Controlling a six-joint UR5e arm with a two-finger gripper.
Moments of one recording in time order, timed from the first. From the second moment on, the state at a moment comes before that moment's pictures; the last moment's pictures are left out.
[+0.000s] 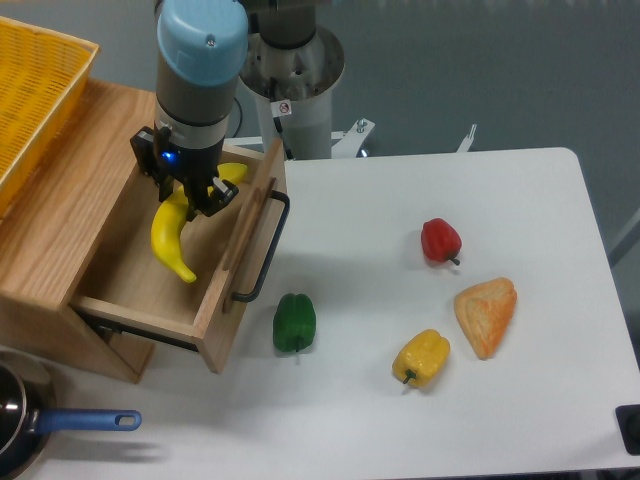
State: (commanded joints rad) arm 2.22 -1.70 -1.46 -1.60 1.29 0.72
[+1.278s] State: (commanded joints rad) arm 2.21 -1.71 -1.47 -1.59 1.29 0.73
